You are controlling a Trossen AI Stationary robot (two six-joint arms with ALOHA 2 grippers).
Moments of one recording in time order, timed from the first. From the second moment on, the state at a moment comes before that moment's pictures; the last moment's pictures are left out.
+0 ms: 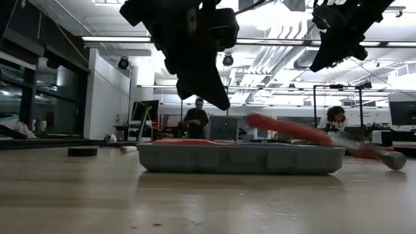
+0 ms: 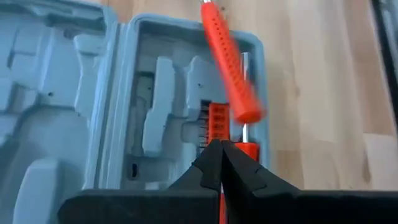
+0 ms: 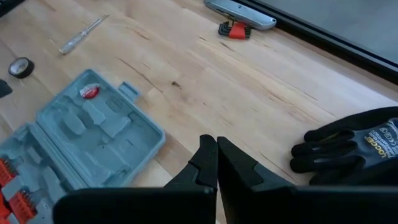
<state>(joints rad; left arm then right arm) -0.17 1.87 1.25 -0.29 0.08 -0.31 -0.03 0.92 0.84 -0.83 0.45 0.70</state>
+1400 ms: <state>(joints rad) -0.11 1.87 1.25 -0.18 0.07 -0.37 0.32 1.09 0.37 -0.06 0.04 0.33</state>
